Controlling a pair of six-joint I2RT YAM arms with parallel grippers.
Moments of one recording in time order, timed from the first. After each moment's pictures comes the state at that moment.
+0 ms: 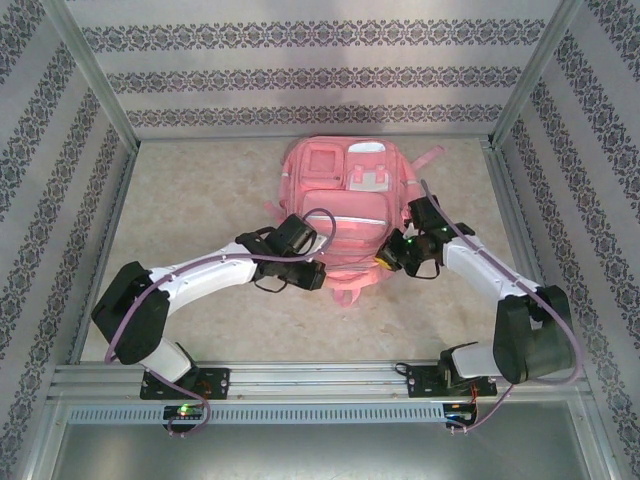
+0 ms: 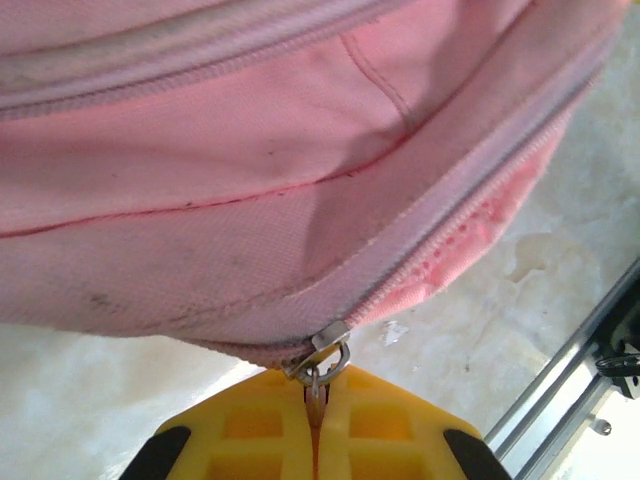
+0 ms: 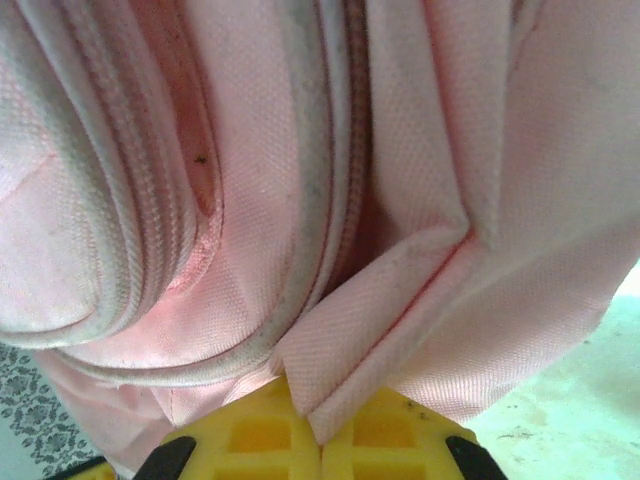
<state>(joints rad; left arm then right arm) -0.77 1.57 1.05 -0.52 0.31 -0.40 0.22 1.38 0.85 -0.62 -0.49 0.90</state>
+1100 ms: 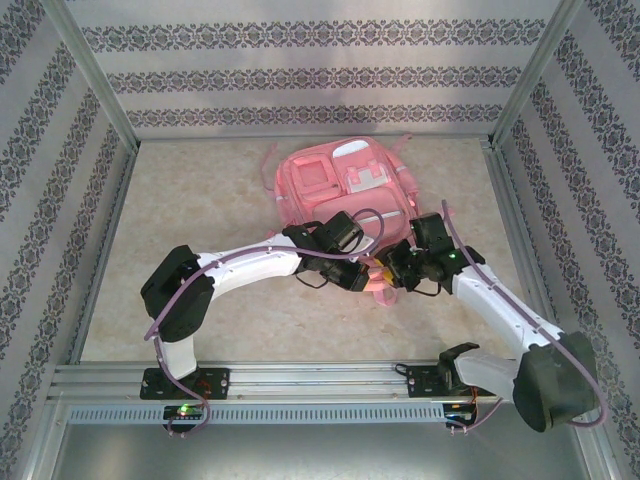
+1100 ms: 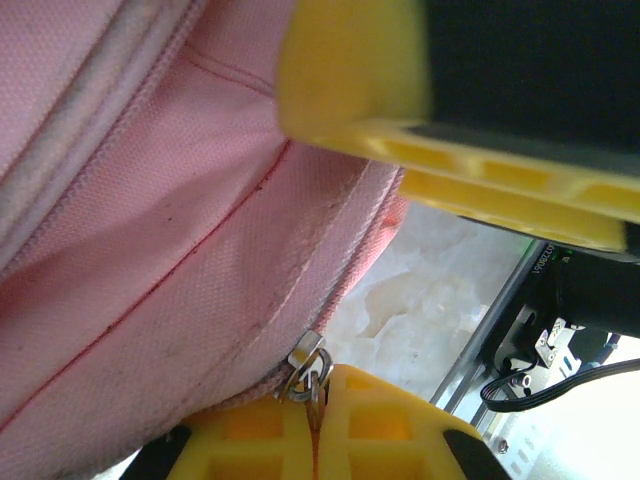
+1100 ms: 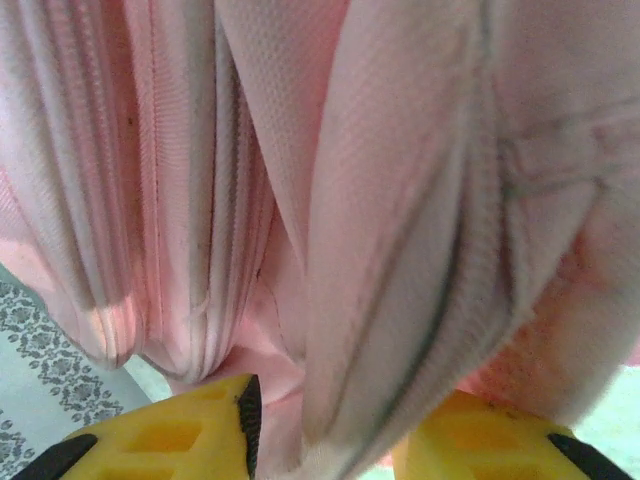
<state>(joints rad) -0.90 1.83 1.36 -0.54 0.40 -0.41 0.33 1.14 0.71 -0.56 -0.38 1.31</state>
